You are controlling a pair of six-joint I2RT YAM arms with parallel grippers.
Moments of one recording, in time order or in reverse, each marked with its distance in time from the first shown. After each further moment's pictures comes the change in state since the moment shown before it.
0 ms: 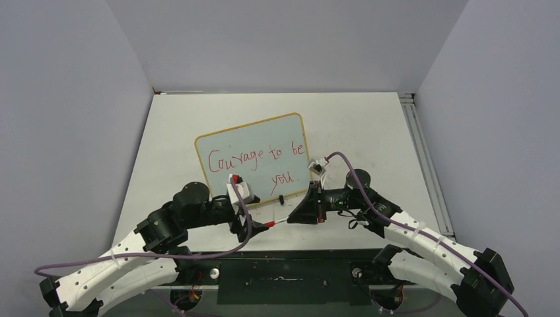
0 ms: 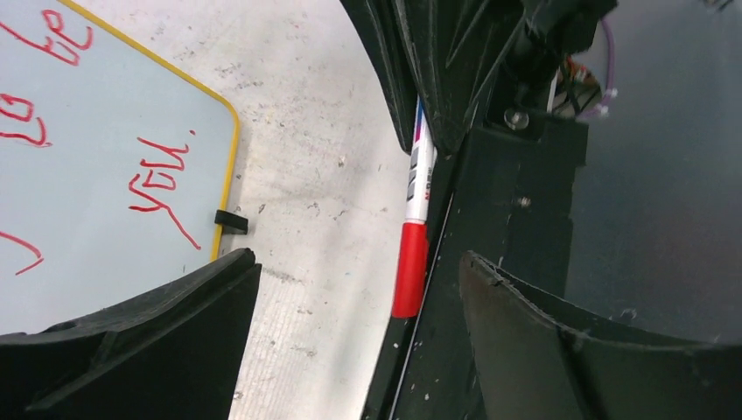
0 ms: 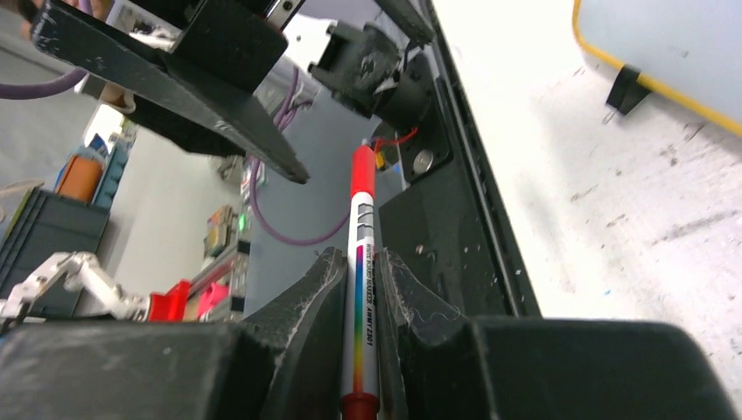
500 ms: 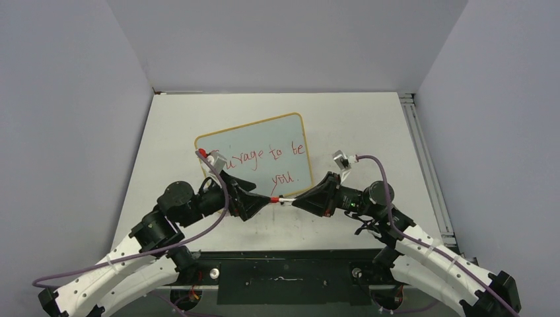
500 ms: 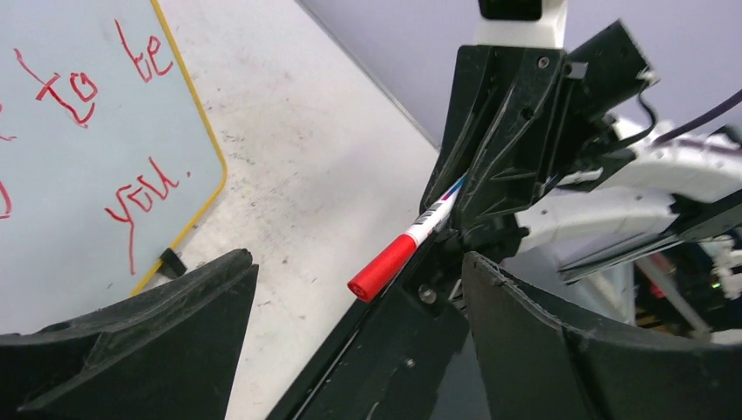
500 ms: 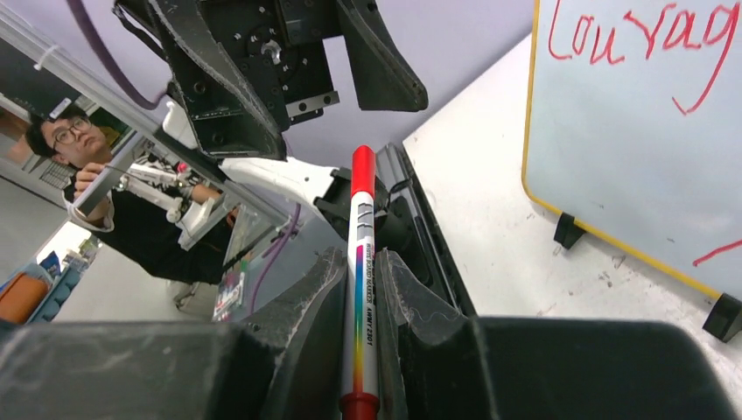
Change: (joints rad) left arm 0.065 -0.055 -0.006 0.207 -0.201 -0.592; right arm 0.000 -0.200 -0.072 0.189 0.278 0.109
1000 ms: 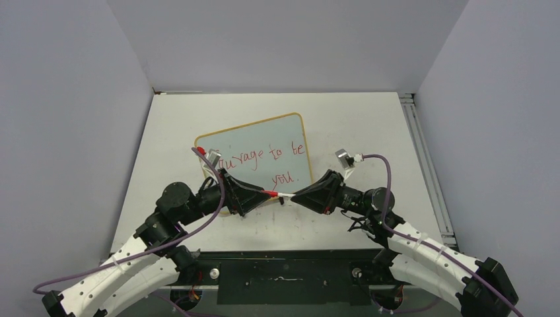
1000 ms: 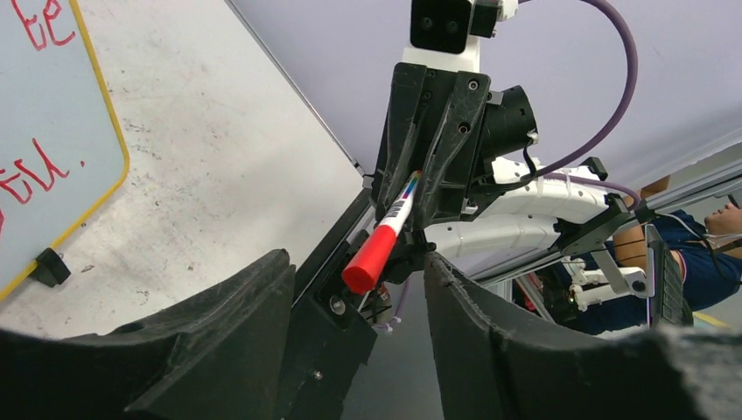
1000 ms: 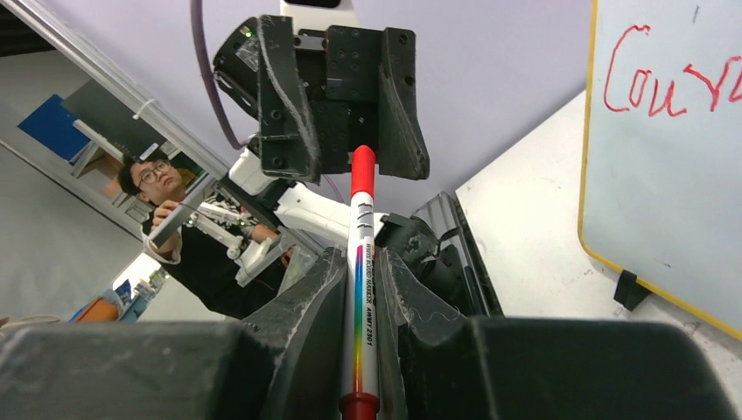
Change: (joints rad) left arm 0.058 -0.013 -0.066 0.164 0.115 -0.291; right arm 0.000 0.087 -0.099 0.417 0.033 0.207
